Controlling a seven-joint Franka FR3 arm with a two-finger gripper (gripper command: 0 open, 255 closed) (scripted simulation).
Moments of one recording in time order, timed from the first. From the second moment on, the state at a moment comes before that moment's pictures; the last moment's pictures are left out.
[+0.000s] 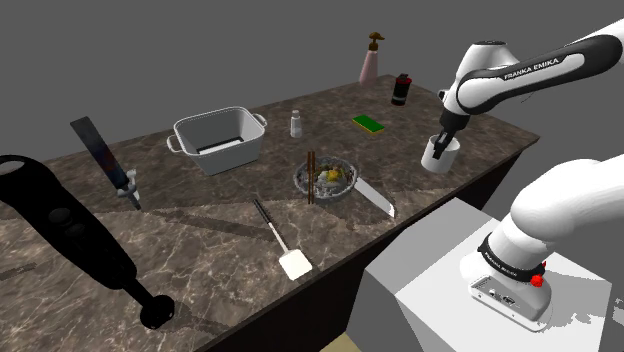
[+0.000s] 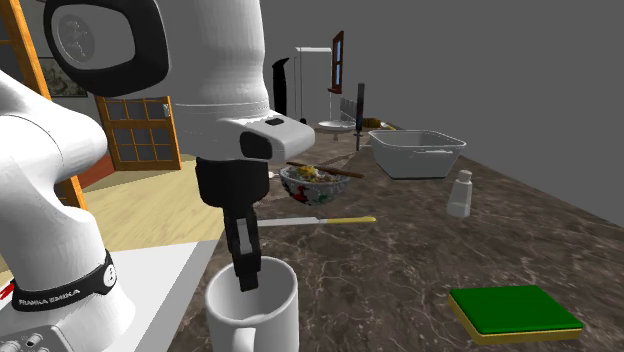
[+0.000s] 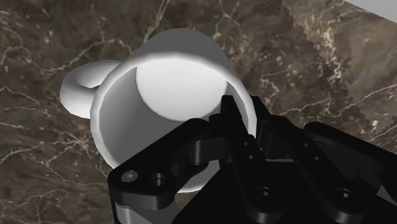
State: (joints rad) arm -0.18 -0.60 -0.33 -2.83 -0.23 2.26 -0.44
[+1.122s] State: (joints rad) arm -0.17 -0.71 -0.29 -2.69 -0.19 2.01 -0.43
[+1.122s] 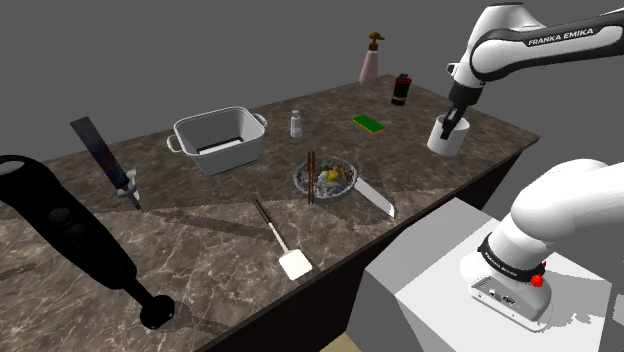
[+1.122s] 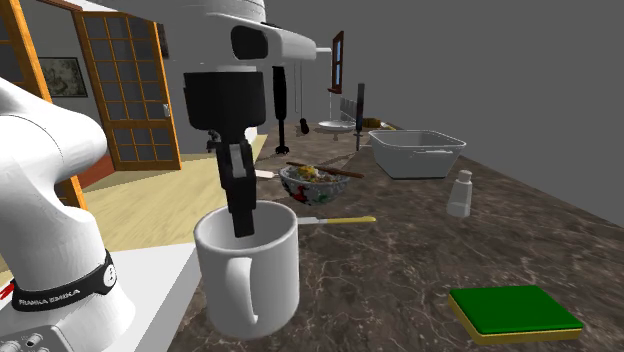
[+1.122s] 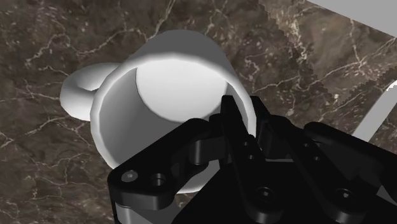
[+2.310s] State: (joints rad) arm -0.15 -0.74 -0.24 -2.48 -0.16 1.77 -0.43
